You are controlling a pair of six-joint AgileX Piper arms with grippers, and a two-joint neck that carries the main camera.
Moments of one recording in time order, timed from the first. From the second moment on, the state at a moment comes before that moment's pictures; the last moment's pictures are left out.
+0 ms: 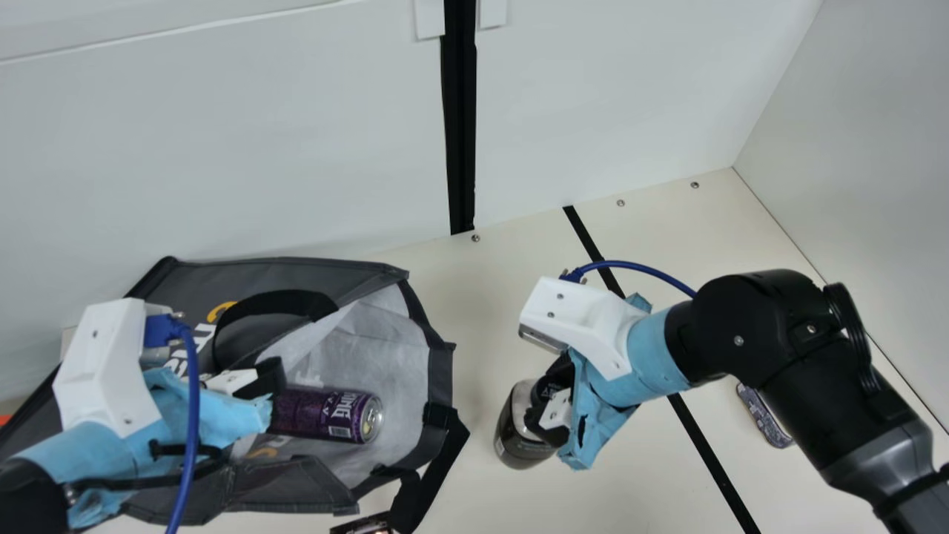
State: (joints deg) left arm -24.8 81.1 -70.5 -26.8 38.9 4.1; right arm 4.1 74.3 -70.9 20.8 69.9 -43.5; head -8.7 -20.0
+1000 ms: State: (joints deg) left arm -24.8 81.1 -70.5 -26.8 38.9 4.1; right arm -2.0 73.6 -78.0 42.7 69.9 -50.6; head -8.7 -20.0
